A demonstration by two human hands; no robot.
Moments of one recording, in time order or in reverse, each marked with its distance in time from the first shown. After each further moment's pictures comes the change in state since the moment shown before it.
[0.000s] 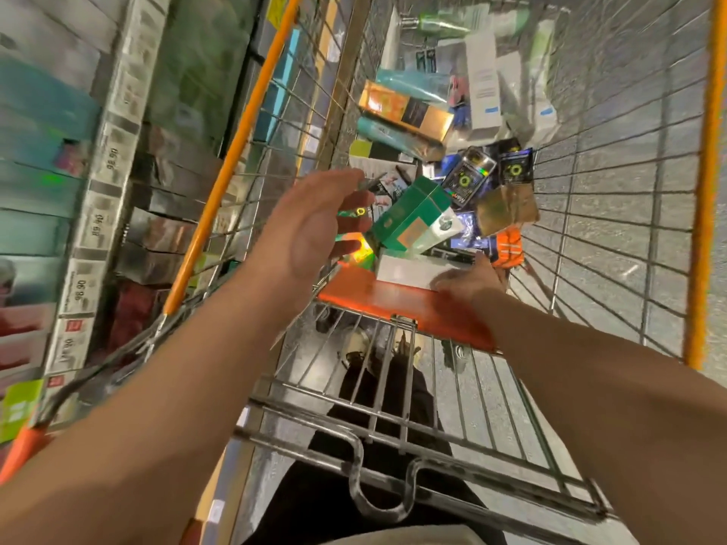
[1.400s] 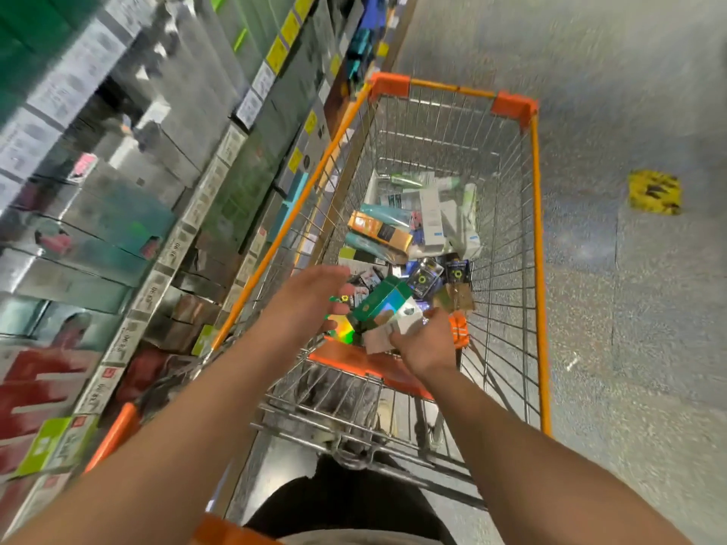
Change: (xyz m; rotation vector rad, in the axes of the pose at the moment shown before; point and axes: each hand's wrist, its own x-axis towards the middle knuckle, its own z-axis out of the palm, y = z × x) left_hand -0.098 0.041 -0.007 0.117 -0.014 0.094; right_hand -0.145 -0.038 -0.035 0.283 0.258 -0.449
